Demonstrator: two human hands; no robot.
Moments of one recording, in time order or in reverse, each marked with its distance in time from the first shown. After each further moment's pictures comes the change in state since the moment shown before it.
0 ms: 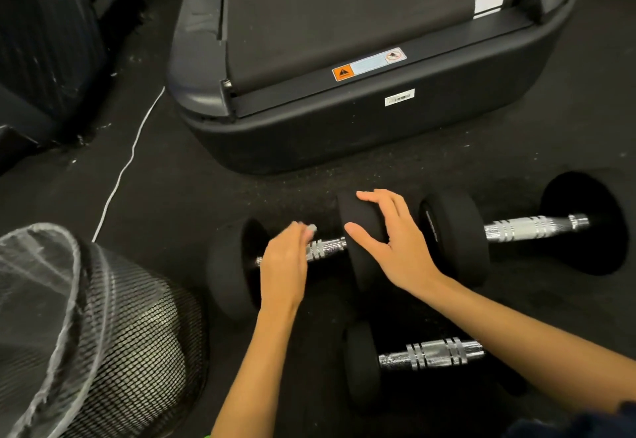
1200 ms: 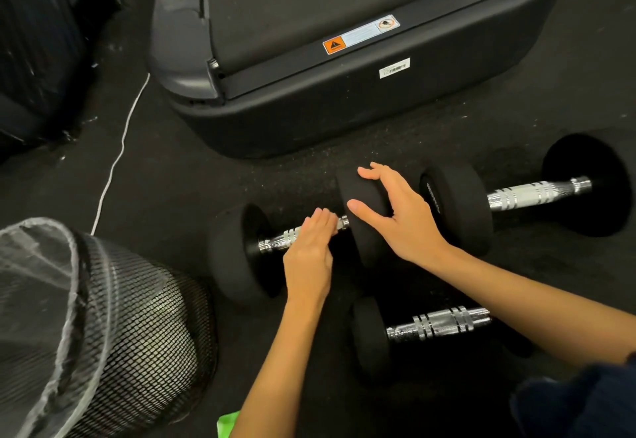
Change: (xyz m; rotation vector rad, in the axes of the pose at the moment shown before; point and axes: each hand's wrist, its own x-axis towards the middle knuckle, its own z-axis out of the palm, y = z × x) left_hand -0.028 -0.012 0.034 0.012 -0.023 0.239; right_hand -0.001 0.001 -0.002 -0.027 -0.001 -0.030
